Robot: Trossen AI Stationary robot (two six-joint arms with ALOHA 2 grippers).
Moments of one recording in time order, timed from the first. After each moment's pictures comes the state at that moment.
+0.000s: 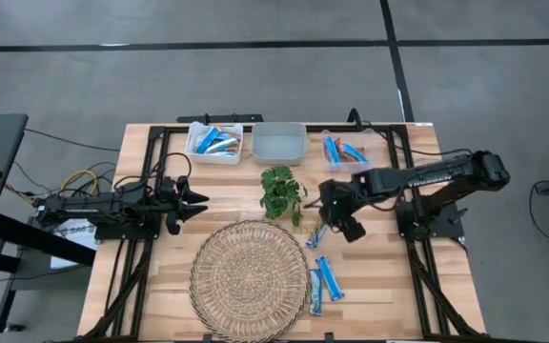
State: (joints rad) left arm 0.01 0.01 0.01 0.02 -0.01 -0.43; right arm 0.06 1.38 0.99 -0.79 -0.08 -0.45
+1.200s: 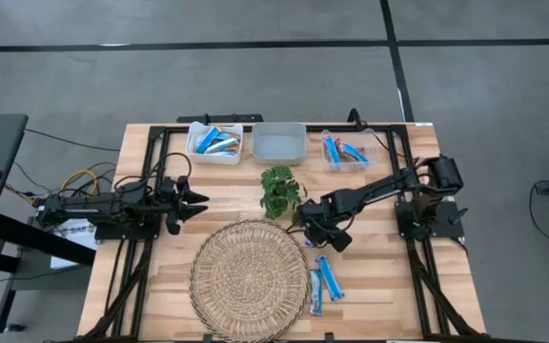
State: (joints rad) left arm 0.01 0.01 0.01 0.02 -0.01 -0.43; right arm 0.10 1.80 1.00 -0.60 -0.06 -0.69
